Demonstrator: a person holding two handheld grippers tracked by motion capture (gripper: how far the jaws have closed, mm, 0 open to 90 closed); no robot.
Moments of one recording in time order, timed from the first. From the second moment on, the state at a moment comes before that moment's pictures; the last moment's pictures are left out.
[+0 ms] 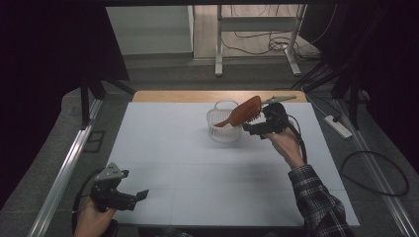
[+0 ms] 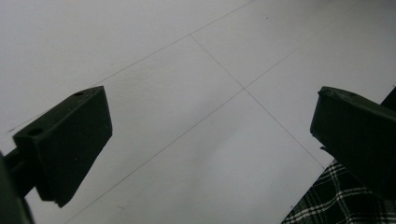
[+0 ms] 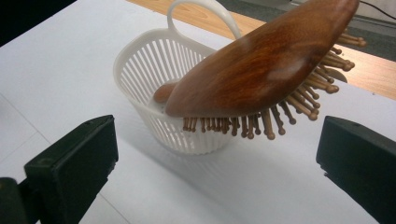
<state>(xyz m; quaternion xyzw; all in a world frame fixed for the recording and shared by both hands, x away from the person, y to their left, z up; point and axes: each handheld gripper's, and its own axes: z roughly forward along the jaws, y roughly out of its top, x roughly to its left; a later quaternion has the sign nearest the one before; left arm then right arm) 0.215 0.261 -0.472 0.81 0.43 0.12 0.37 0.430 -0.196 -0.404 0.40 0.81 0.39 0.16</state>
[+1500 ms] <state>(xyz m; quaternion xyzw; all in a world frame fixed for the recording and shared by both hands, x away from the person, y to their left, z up) 0.215 0.261 -0.472 0.81 0.43 0.12 0.37 0.397 -0.197 -0.415 0.37 0.83 0.39 0.15</state>
